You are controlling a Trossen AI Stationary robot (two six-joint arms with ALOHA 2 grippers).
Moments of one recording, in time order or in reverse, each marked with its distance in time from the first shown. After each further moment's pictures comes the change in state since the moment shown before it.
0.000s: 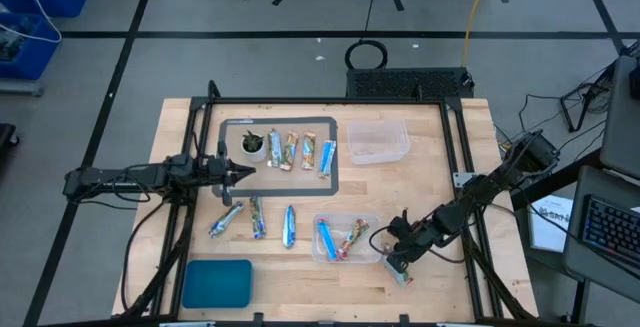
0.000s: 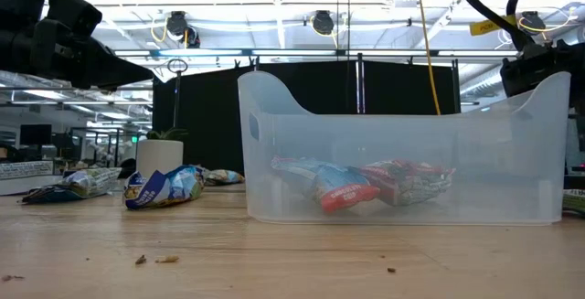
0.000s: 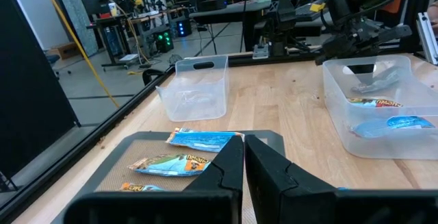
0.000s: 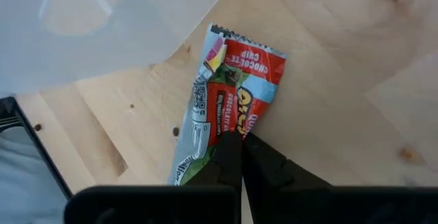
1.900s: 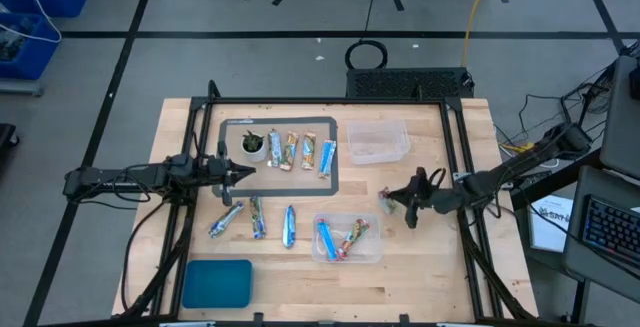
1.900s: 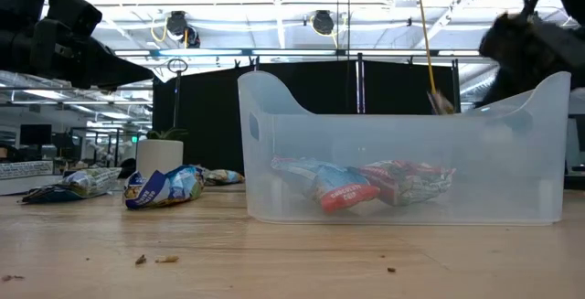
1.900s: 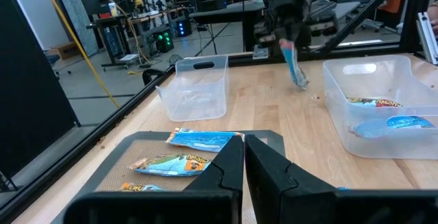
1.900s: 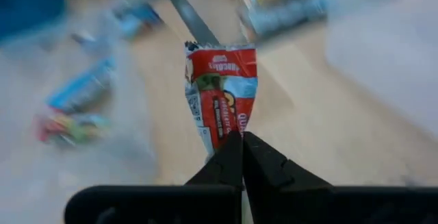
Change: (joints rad) left arm 0.000 0.000 0.000 0.000 0.000 0.000; right arm -0.216 -0.672 -0.355 0.307 0.541 -0.823
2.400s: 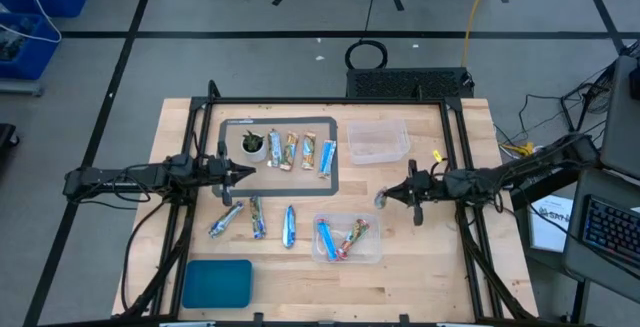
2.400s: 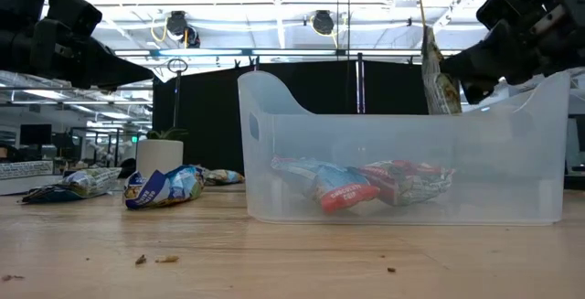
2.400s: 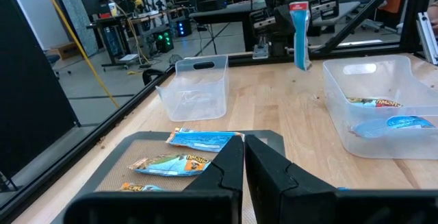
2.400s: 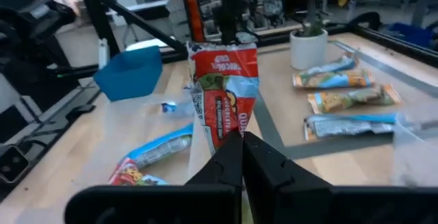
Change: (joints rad) left arm 0.000 0.000 0.000 0.000 0.000 0.000; right arm -0.195 -0.088 -0.103 0.439 -0.351 -0.366
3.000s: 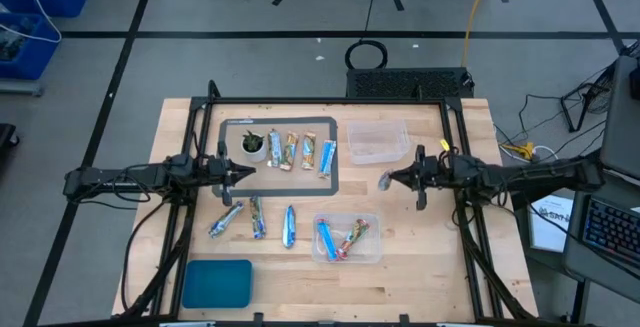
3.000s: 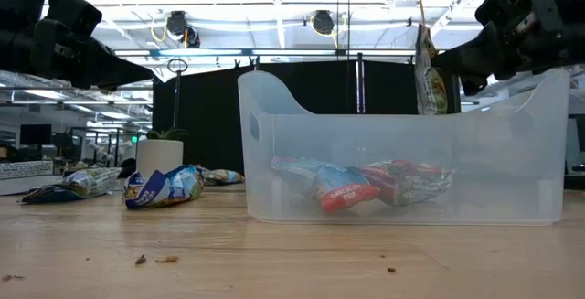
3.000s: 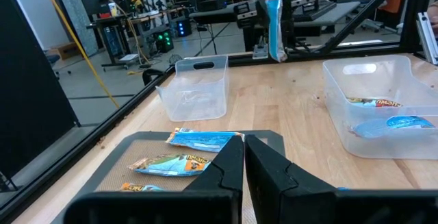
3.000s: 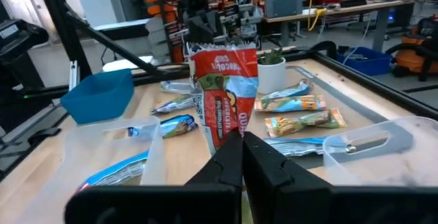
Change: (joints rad) left arm 0.000 0.000 0.000 0.000 0.000 0.000; right arm -0.239 -0.264 0.000 -0.202 -0.142 -0.068
